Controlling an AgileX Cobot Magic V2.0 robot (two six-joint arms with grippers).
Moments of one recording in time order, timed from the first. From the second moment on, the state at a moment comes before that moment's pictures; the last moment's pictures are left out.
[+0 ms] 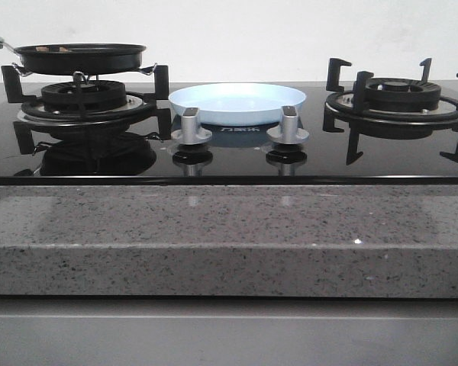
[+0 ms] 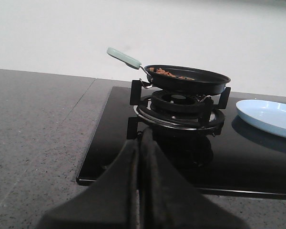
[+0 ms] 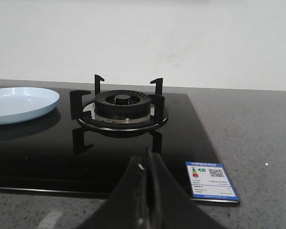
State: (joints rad) left arm -0.06 0.00 0.00 -0.14 0.03 0.02; right arm 0.00 -0.01 0.03 0.01 -0.03 0.01
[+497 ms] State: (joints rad) left arm -0.06 0.00 0.00 -0.14 0.00 0.02; right arm 0.00 -0.01 0.03 0.01 -0.04 0.01
